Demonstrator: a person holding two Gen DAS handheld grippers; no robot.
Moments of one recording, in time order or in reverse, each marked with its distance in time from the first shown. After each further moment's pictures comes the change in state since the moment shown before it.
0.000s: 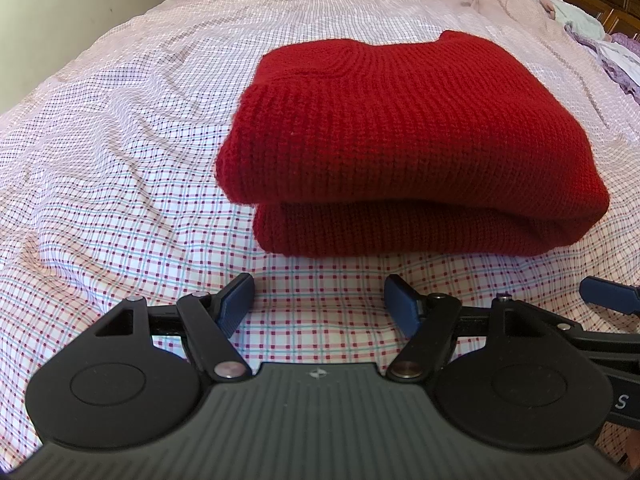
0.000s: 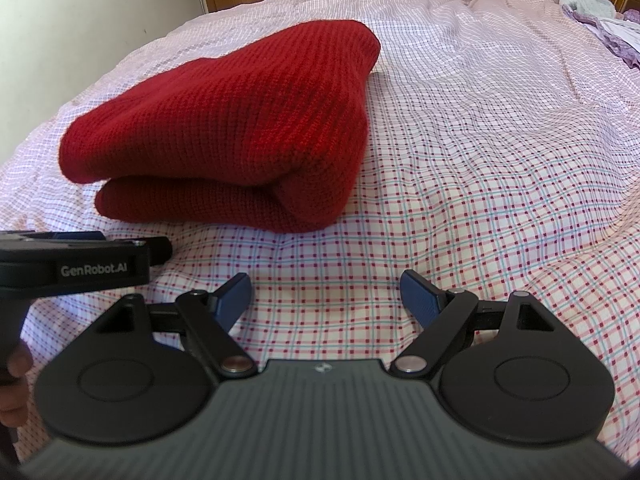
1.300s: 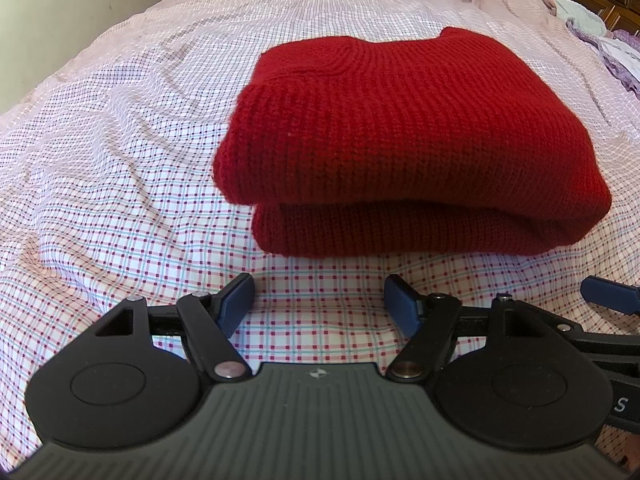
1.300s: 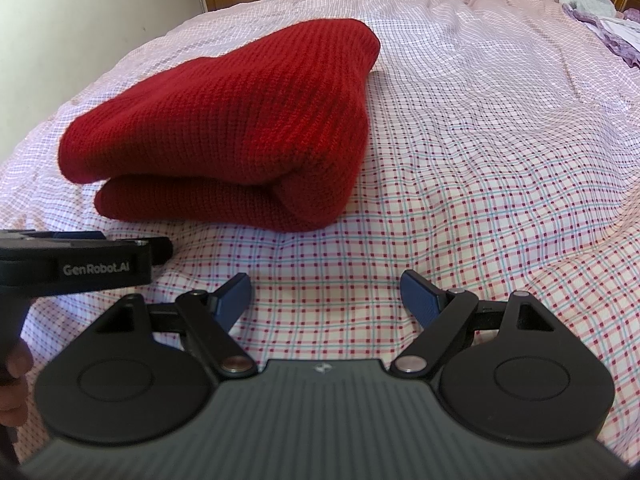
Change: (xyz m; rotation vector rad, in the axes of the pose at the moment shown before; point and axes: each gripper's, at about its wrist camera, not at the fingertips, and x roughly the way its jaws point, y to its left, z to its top) left arm 0.002 -0.001 0.005 0.000 0.012 0.007; right arm 0.002 -0.008 0.001 -0.003 0.004 0.003
